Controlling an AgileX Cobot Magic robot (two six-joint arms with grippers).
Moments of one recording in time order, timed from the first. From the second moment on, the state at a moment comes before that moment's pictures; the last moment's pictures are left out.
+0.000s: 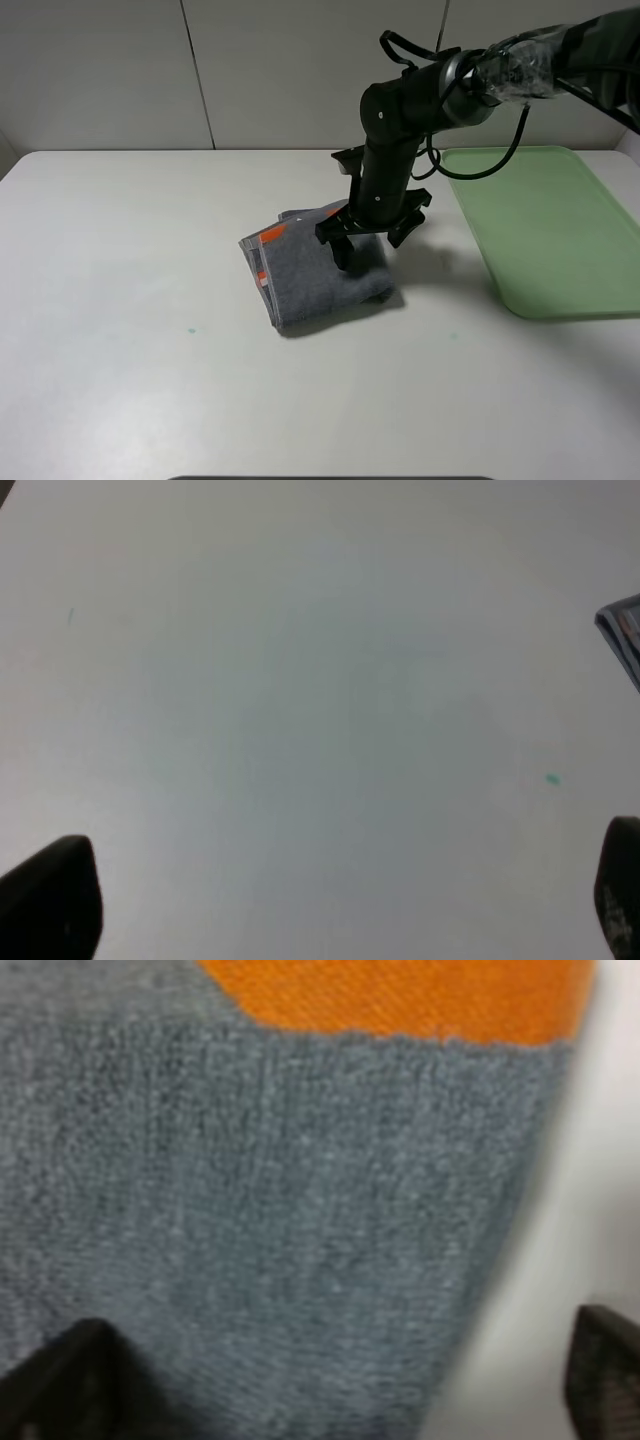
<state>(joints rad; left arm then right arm) 0.01 -0.01 -0.48 0.08 1.07 -0.21 0.55 2.23 -1.53 0.02 0.83 0.12</state>
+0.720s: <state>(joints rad) 0.01 -0.01 -0.48 0.08 1.07 -0.21 0.55 2.22 -1.54 0.02 0.84 0.12</state>
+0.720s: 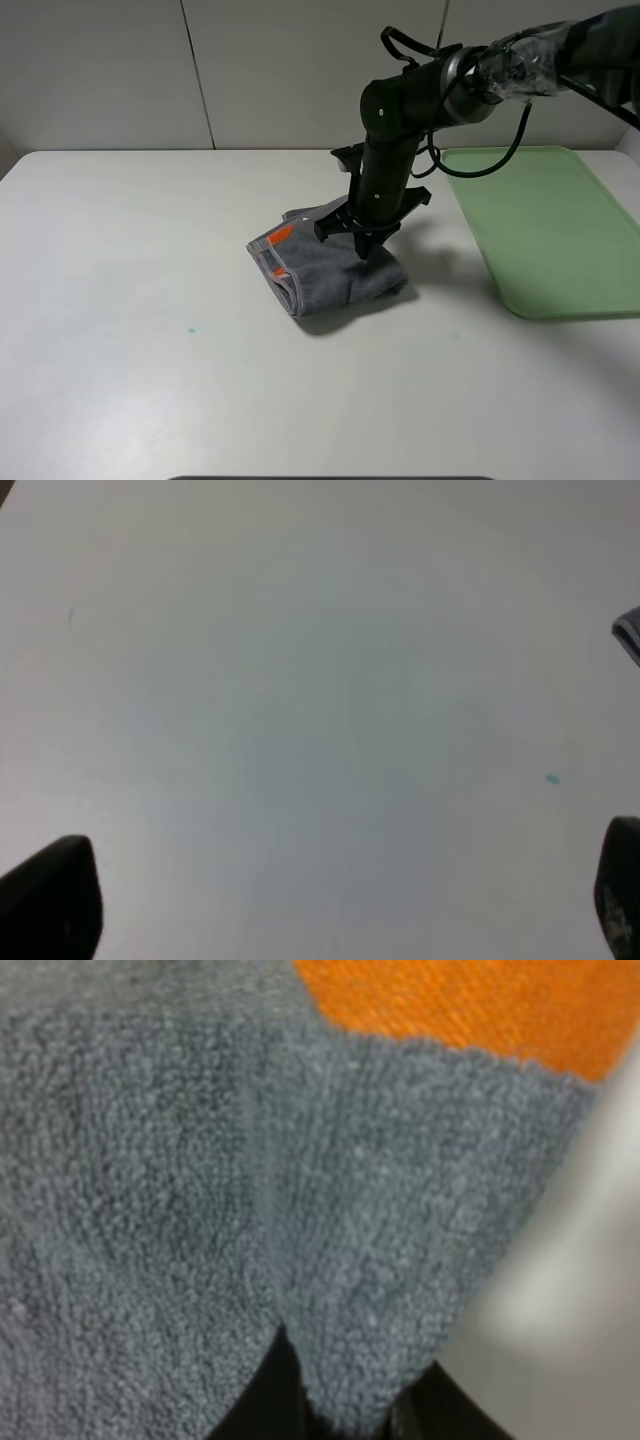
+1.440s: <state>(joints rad) 0.01 -0.01 -0.48 0.08 1.07 -0.21 0.55 2.10 -1.55 -0.19 0.91 0.12</state>
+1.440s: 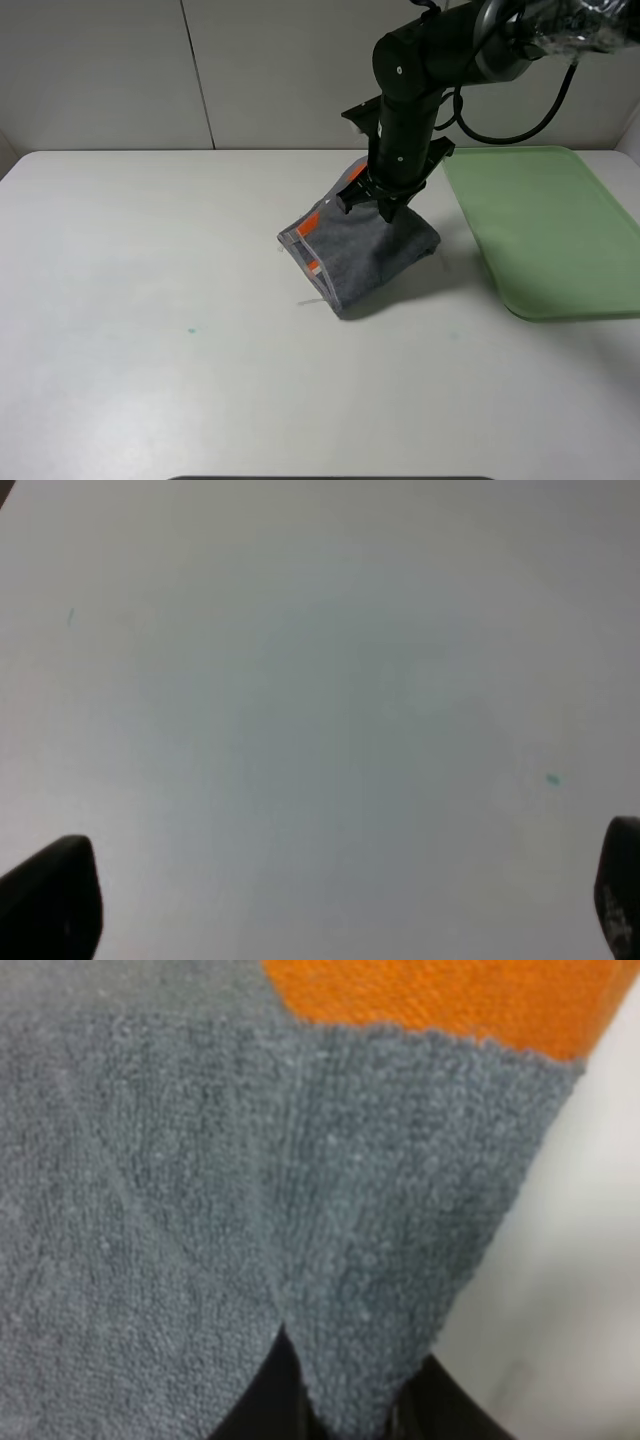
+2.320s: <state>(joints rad) 0.01 -0.01 -0.48 0.08 1.07 -0.21 0.26 2.09 -1.55 -0.28 0.97 0.12</state>
